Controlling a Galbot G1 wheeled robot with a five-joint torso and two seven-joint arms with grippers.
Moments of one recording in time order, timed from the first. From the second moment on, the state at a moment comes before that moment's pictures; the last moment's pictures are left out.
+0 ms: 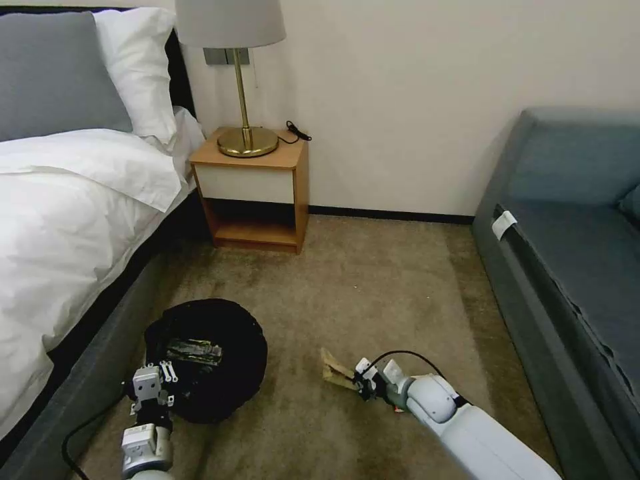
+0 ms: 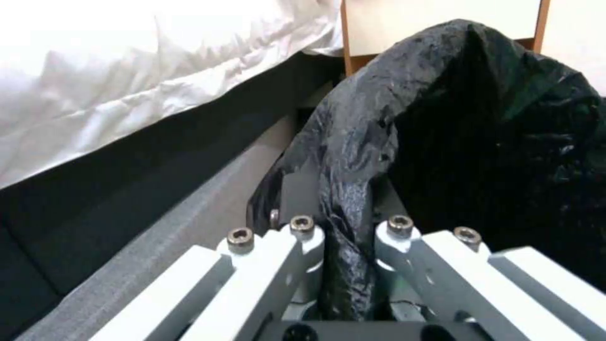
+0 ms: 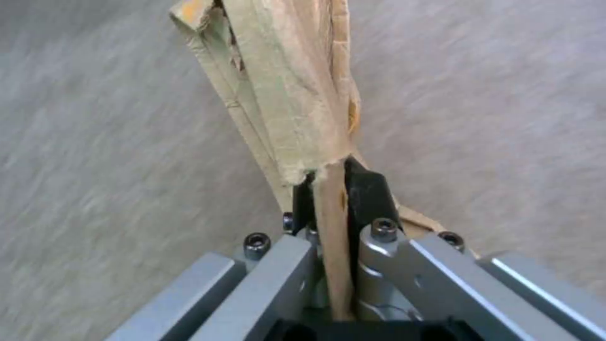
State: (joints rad) left arm 1.68 -1.26 -0.53 -1.90 -0.11 -0.20 -0.42; right arm -0.96 1.10 -0.06 1.35 0.15 -0.32 -0.35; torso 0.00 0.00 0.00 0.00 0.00
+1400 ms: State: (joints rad) left arm 1.64 -1.35 -0.50 -1.89 -0.06 -0.21 -0.45; right arm -0.97 1.55 -0.04 1.49 0.51 -0.10 -0.28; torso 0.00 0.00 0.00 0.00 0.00
